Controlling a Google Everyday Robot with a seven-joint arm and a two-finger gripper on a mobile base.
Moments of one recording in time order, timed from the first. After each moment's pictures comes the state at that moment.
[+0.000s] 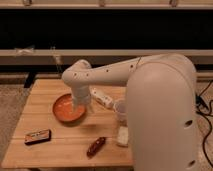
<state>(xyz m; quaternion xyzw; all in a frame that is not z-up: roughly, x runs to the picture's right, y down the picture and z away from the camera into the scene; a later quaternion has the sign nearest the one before) -0.124 0.118 0.778 -0.28 0.24 0.65 0.67</state>
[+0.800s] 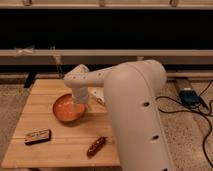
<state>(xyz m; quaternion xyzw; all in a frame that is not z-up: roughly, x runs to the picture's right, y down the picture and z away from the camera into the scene) -0.136 0.119 0.865 -0.27 0.24 0.66 0.66</state>
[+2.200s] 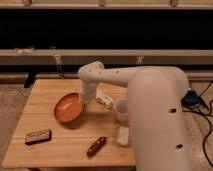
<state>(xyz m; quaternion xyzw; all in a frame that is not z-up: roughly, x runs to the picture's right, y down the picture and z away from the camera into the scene) -0.117 0.091 0.835 -0.34 0.18 0.70 0.60</state>
